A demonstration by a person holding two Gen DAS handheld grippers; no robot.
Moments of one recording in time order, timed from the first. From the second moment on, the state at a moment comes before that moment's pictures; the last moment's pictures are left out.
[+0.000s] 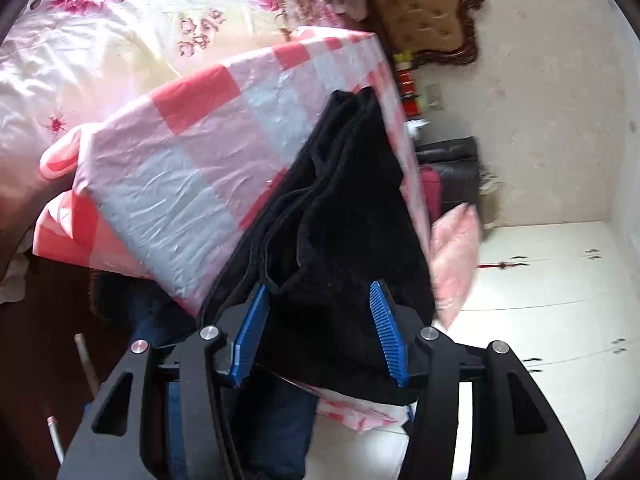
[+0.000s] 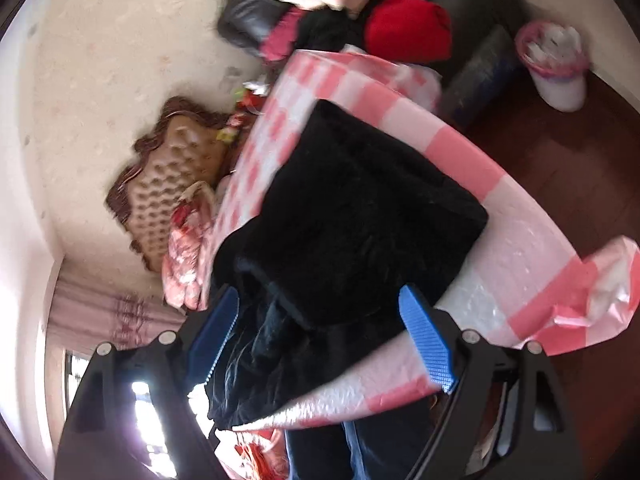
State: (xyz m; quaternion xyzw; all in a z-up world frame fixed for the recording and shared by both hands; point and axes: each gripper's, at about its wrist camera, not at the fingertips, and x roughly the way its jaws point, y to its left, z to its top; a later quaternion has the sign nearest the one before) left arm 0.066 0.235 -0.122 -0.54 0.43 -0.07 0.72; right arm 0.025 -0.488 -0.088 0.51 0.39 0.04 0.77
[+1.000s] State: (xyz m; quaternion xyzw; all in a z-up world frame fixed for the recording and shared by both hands) left arm 0.095 0.236 -0.103 -0.51 0.44 -0.07 0.74; right arm 0.078 -0.473 -0.060 0.47 0.36 -0.02 0.81
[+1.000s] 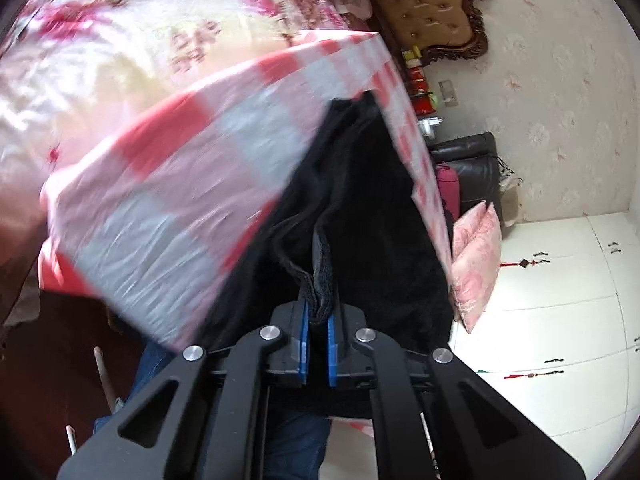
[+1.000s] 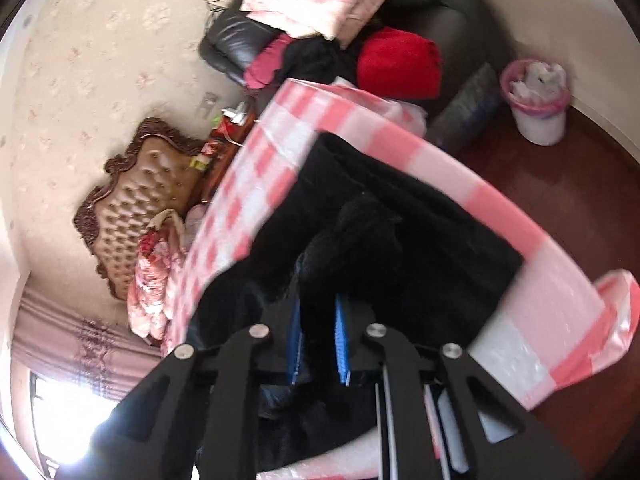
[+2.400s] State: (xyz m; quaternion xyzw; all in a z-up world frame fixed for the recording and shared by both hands) left arm 0.112 0.172 -0.020 -0.14 0.37 0.00 0.92; right arm 0.085 -0.435 0.005 0.09 0.40 -0.06 0.91
